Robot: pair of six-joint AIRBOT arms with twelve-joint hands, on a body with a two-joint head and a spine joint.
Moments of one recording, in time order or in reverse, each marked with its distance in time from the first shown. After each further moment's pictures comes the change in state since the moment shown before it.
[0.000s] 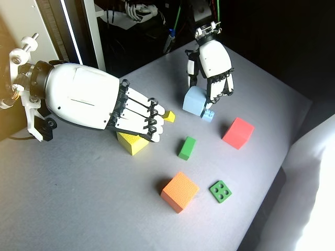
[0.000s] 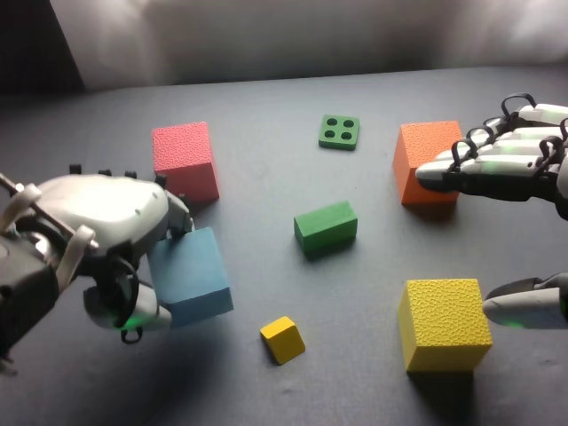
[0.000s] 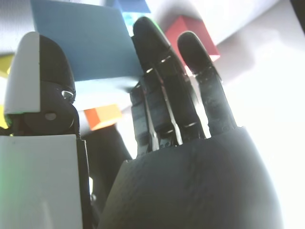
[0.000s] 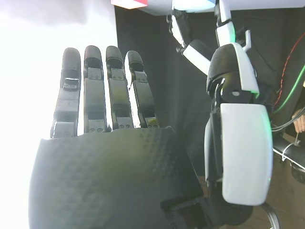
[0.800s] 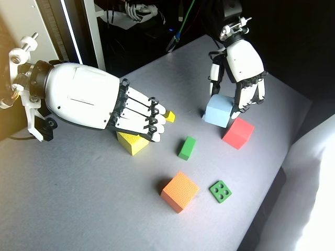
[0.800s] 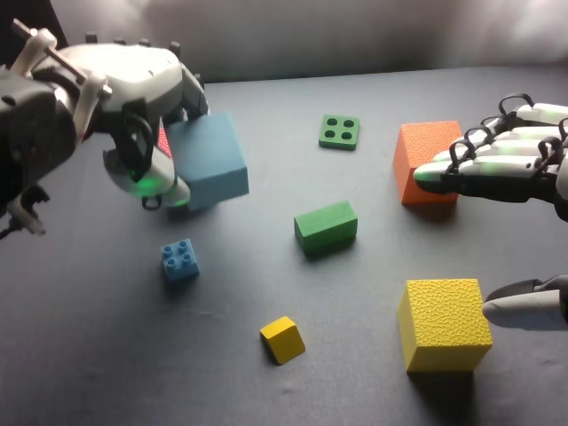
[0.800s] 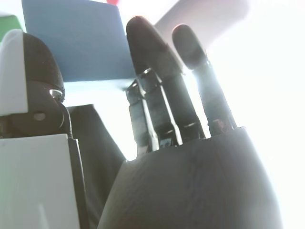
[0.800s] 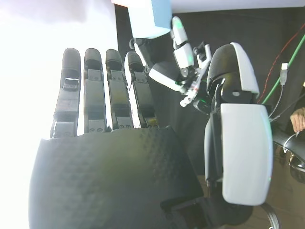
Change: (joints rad) left arm -0.239 -0.095 0.261 -0.117 0.183 0.191; right arm 0.000 0.000 0.000 -0.011 0.005 0.000
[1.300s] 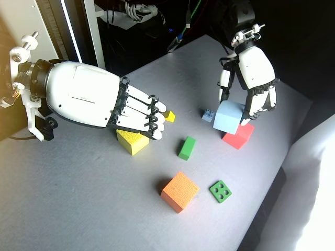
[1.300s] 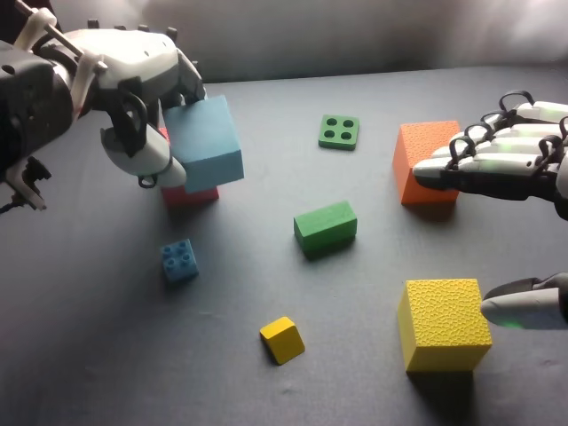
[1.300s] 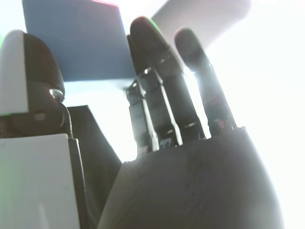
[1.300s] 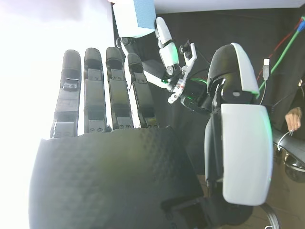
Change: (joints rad) left arm -0.006 -0.047 0.139 -0.008 0.116 0.003; right arm -0.001 0.000 -0.001 0.000 0.007 0.000
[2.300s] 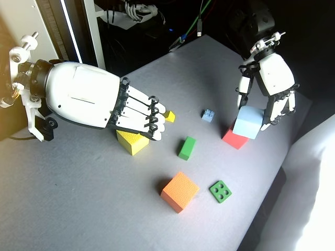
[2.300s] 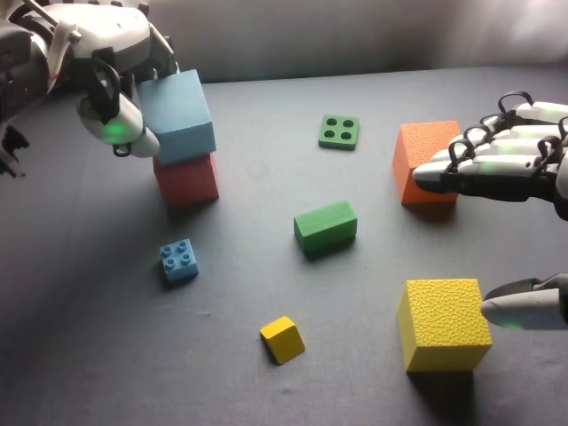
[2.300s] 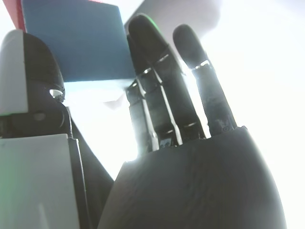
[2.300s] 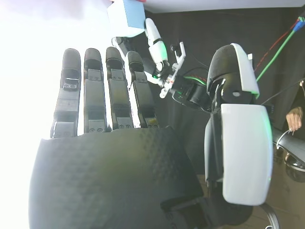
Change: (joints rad) left arm -0.002 -0.040 0.162 0.019 0.085 -0.001; right arm 0.000 0.000 0.000 0.000 0.002 0.000
